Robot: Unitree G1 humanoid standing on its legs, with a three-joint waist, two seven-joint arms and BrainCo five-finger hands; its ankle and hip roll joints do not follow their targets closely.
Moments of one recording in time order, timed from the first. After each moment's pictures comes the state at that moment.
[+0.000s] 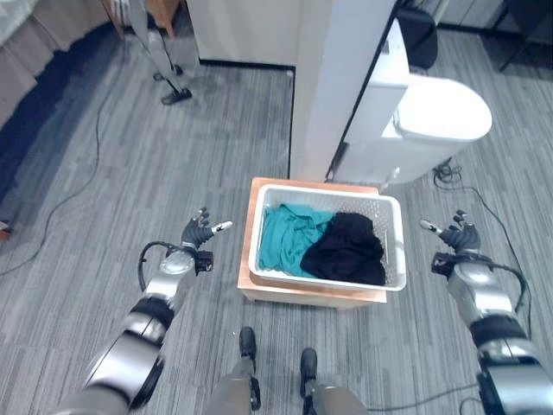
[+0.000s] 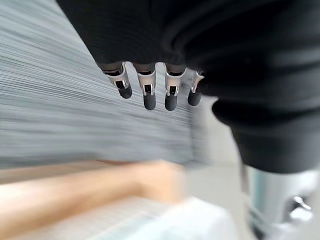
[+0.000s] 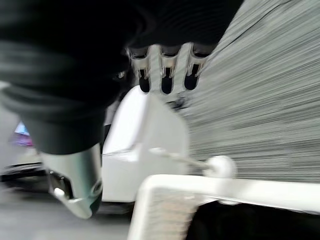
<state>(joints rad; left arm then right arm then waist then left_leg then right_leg) -0.86 0.40 -0.41 1.30 -0.57 0.00 0.14 -0.60 -0.60 0.08 0.84 0.51 0.04 -0.26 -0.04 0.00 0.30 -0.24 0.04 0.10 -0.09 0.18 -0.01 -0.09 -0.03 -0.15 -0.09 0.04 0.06</state>
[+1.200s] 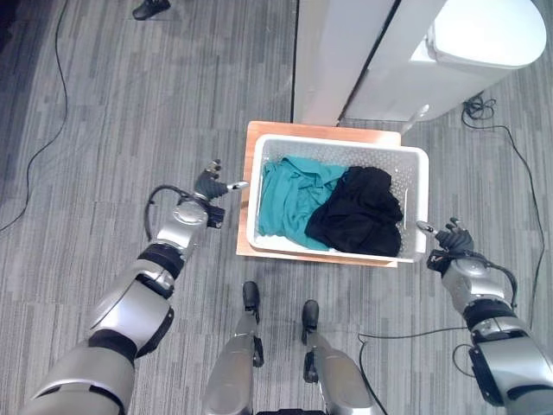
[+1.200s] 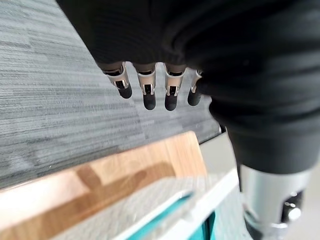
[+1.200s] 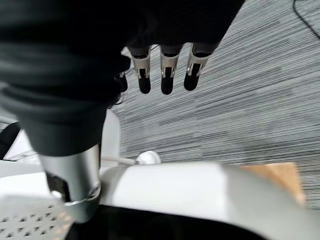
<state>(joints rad) -0.99 0.39 -0.62 1.03 -0.55 -0.03 0.13 -0.64 -0.61 0.14 1.09 0.61 0.00 -0.20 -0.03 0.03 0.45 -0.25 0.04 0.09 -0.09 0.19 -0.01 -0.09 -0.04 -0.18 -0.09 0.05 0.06</state>
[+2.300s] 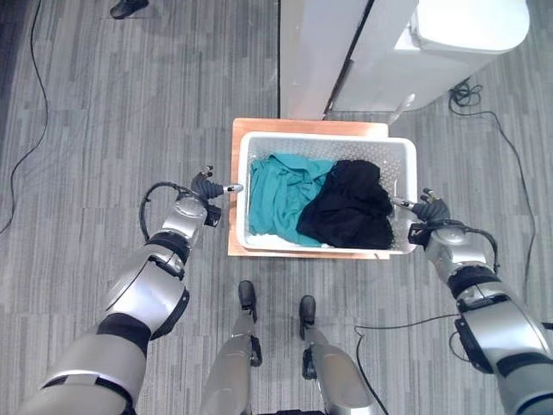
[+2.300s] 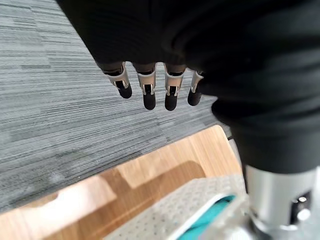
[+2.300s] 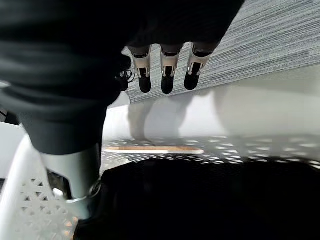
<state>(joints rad) -1.11 0.34 -0.57 1.32 -0.42 0.01 0.10 -0.89 -0.54 0.36 1.20 0.61 0.04 -0.15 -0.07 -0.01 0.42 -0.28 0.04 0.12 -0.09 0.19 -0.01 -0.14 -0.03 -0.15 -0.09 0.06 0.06</state>
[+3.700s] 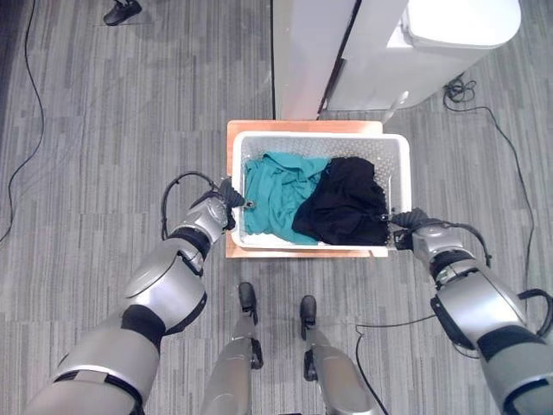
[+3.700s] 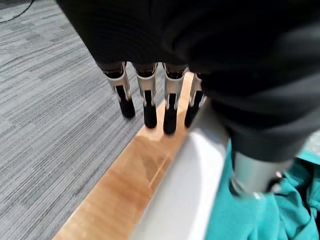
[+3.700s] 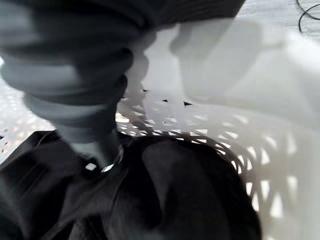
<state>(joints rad) -1.19 0.27 -0.79 1.39 -0.06 0.06 0.11 -1.02 -0.45 0.51 1.43 0.51 0.09 -0.05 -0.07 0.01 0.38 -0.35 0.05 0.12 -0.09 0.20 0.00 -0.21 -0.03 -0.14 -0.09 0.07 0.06</state>
